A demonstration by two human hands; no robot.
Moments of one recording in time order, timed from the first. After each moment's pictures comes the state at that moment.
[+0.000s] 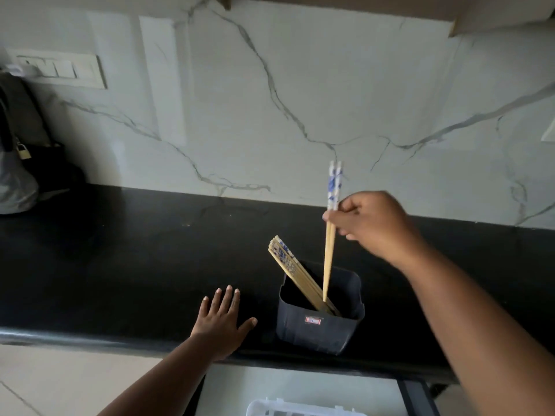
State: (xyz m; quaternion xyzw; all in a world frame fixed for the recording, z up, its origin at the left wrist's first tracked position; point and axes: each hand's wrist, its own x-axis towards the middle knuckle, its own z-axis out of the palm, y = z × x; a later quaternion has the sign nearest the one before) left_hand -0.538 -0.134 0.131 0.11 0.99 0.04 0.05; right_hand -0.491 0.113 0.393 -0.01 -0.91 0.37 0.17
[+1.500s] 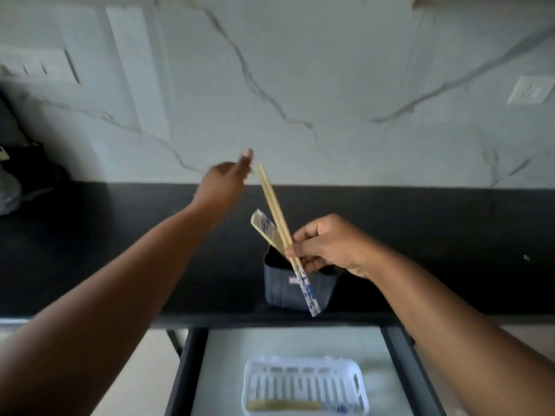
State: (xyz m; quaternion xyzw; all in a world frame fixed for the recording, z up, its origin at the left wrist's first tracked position) left_hand -0.550 -0.086 0.371 0.09 0.85 0.51 -0.08; right_hand -0.447 0.102 0.340 0.01 -0.80 0.59 -0.11
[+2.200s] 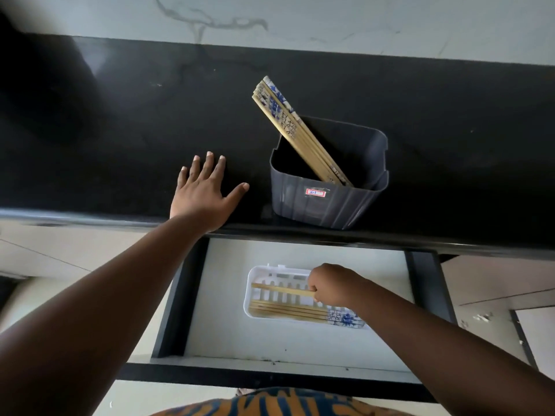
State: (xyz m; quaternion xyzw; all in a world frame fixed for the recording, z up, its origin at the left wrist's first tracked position) left_hand -0.550 -0.138 0.117 0.08 0.99 0.11 -0.01; right_hand -0.426 0.117 0.057 0.10 -0.93 0.06 -0.36
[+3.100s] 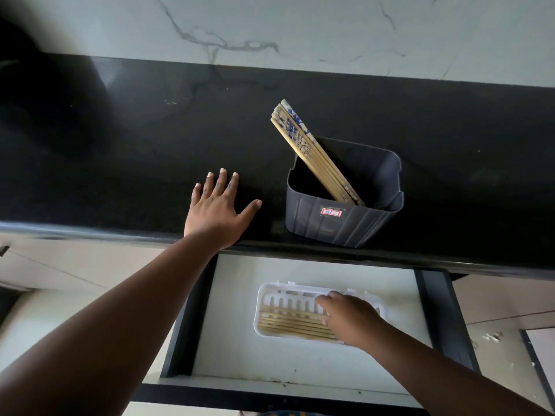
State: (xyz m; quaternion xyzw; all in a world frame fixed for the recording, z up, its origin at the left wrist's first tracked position) left_hand -0.550 -0.137 0.118 0.08 0.99 0.11 -0.02; right_hand -0.393 0.121 0.039 0.10 -0.96 0.06 -0.27
